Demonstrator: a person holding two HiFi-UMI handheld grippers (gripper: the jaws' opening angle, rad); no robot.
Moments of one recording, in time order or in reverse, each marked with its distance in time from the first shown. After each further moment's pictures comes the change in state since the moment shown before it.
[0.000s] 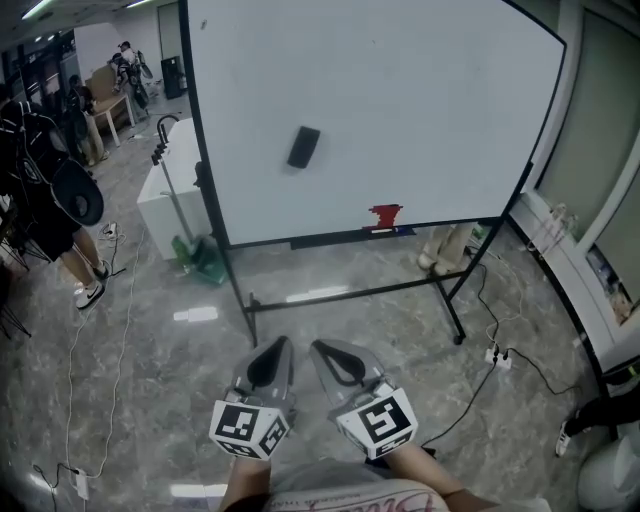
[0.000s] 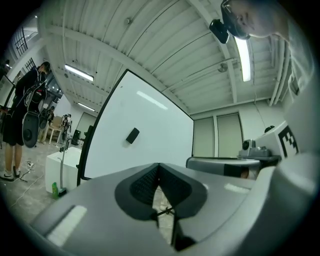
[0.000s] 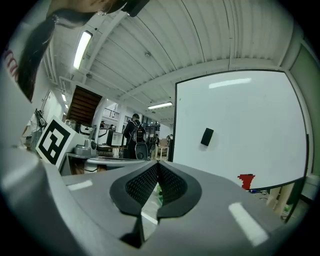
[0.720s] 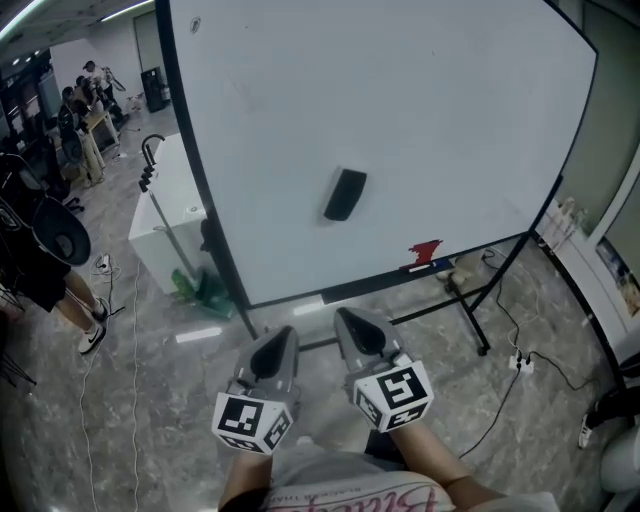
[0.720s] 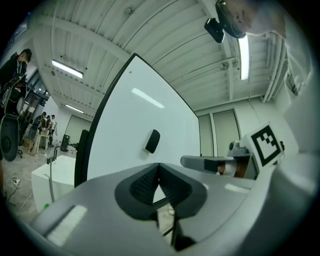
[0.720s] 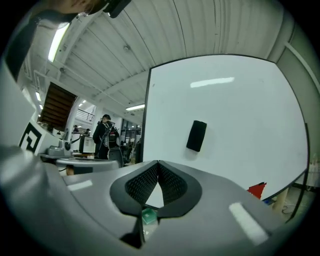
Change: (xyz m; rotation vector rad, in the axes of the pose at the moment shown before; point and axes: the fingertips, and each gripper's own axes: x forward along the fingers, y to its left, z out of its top) left arm 0.124 0.144 0.039 0.075 0.000 -0.102; right arm 0.178 -0.122 0.014 0.087 -0.043 -0.228
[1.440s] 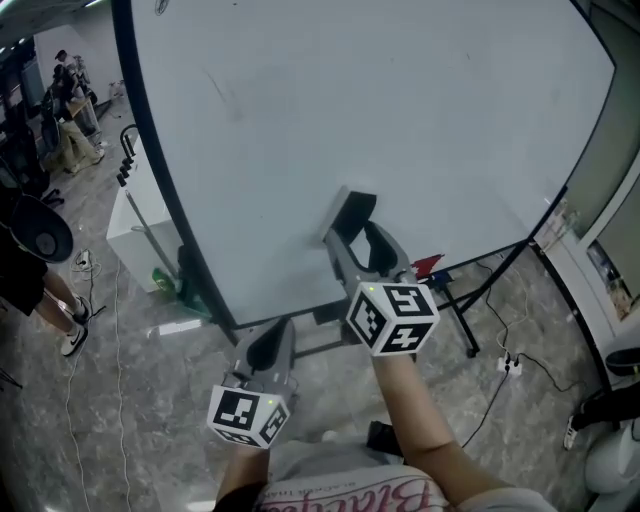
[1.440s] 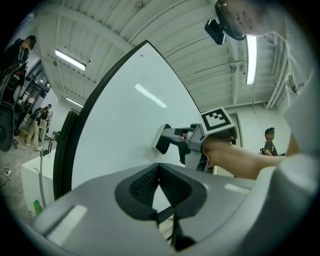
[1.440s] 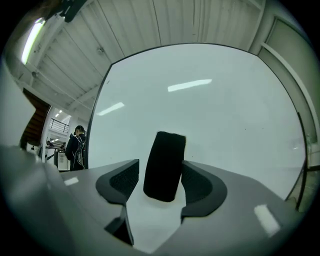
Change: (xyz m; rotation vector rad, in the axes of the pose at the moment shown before) left arm 0.067 0.040 -0.005 -0.062 -0.004 -0.026; right arm 0.124 -0.116 0.070 0.149 -0.083 -0.201
